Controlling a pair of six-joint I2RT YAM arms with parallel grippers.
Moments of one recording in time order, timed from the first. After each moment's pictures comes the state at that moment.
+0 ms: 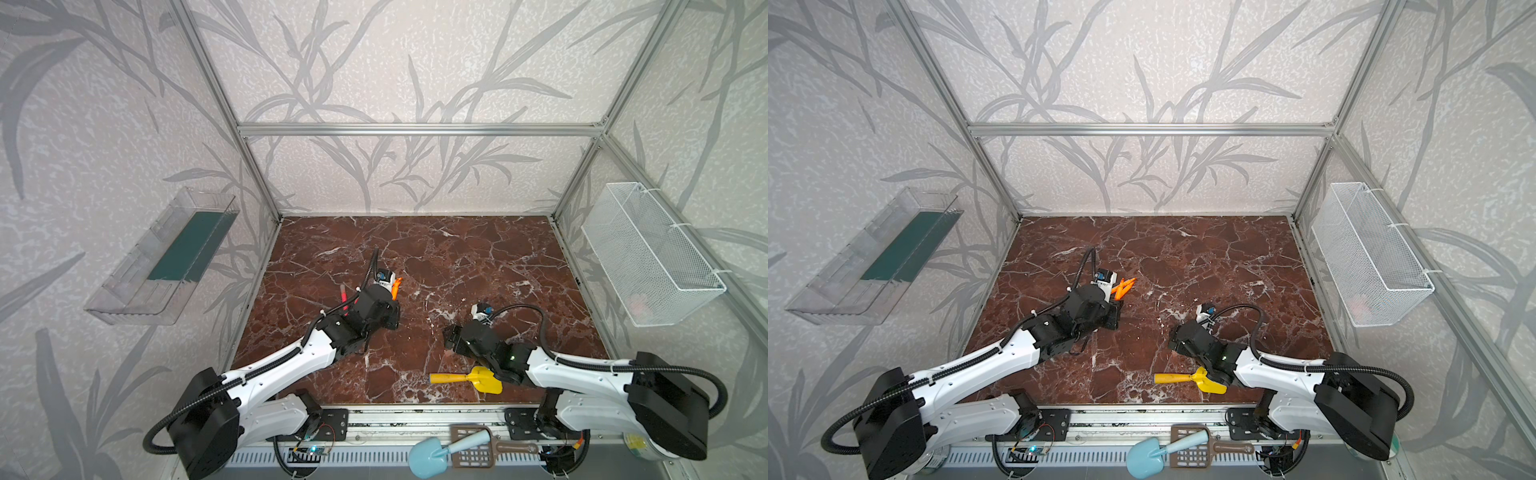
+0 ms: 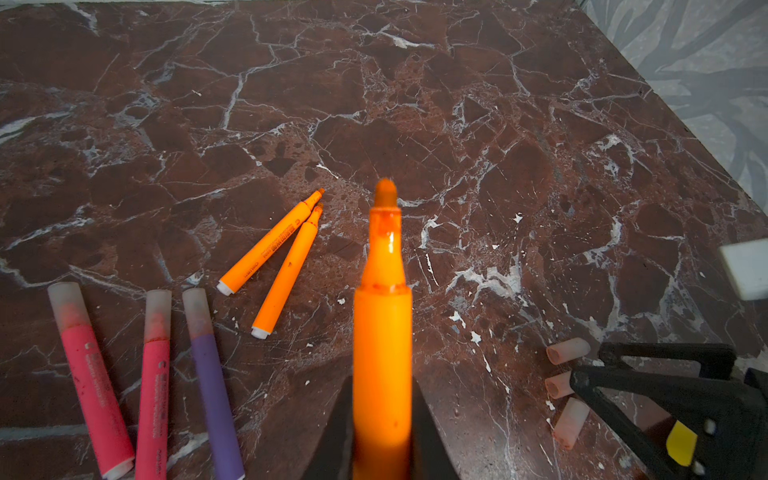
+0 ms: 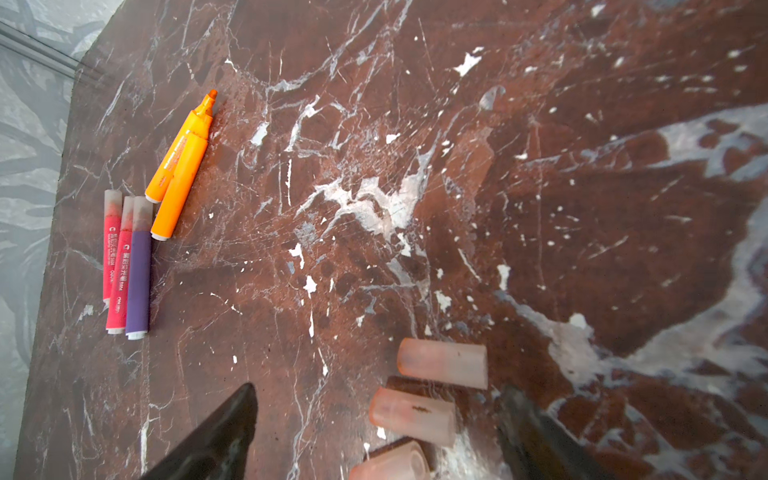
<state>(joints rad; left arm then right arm) -0.76 1.15 0.70 -0.21 -0.21 -0.40 0.94 1.23 0.40 0.01 0.31 1.12</state>
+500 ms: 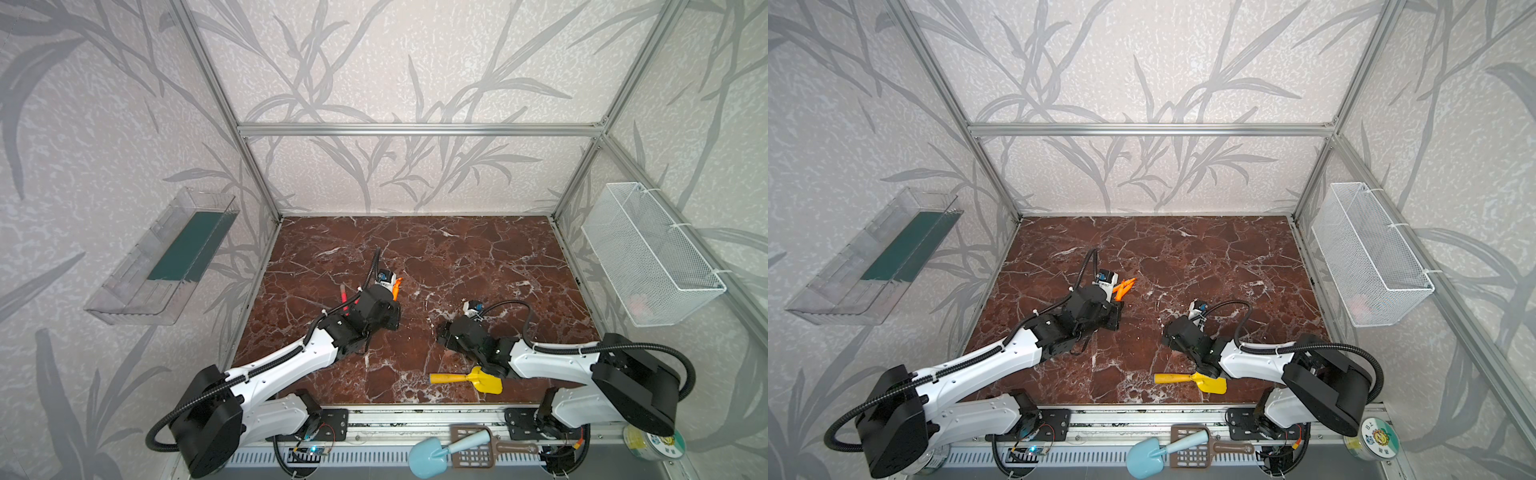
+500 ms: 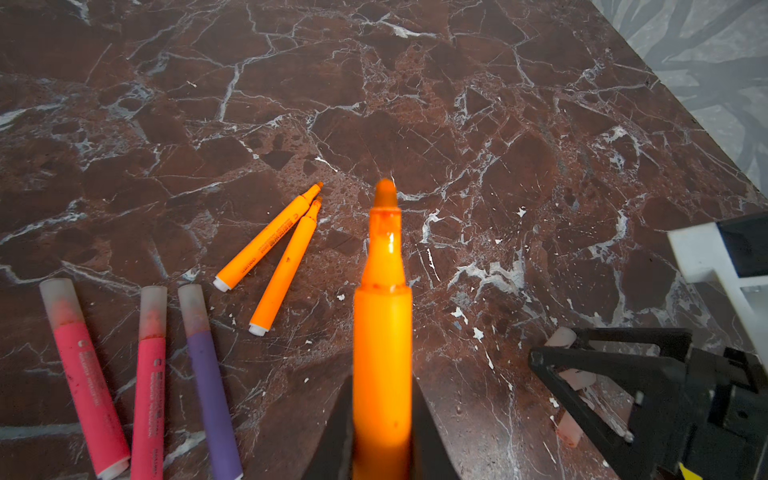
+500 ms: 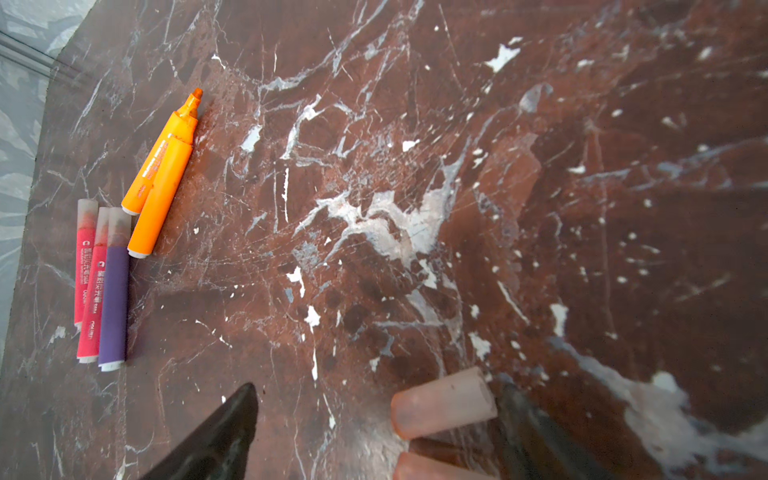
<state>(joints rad) -0.76 1.16 0.70 -0.21 -0.20 -0.40 0.92 1.41 0.48 0.10 0.33 1.12</state>
